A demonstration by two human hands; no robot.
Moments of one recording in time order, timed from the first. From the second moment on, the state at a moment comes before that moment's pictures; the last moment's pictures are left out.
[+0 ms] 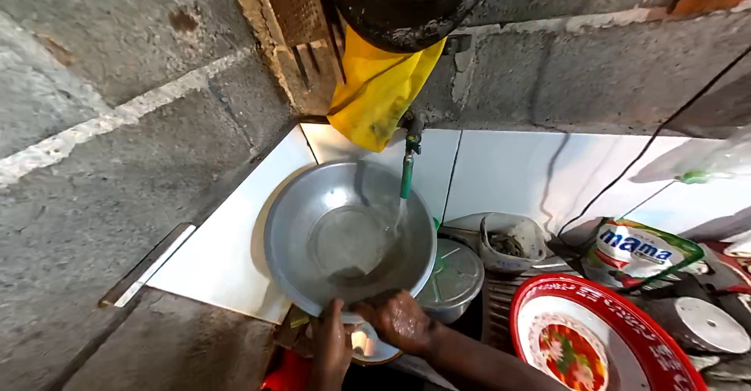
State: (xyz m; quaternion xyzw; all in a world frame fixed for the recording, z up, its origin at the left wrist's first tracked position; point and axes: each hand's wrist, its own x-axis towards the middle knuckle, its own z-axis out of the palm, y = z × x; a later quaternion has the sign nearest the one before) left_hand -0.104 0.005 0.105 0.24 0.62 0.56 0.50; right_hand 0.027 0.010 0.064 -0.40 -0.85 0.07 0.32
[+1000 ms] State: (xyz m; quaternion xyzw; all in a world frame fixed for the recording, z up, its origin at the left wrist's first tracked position) left_hand -0.130 0.010 0.121 0.30 0.60 0.55 0.50; right_hand 0.047 0.020 0.075 -0.39 -0.88 0.20 0.21
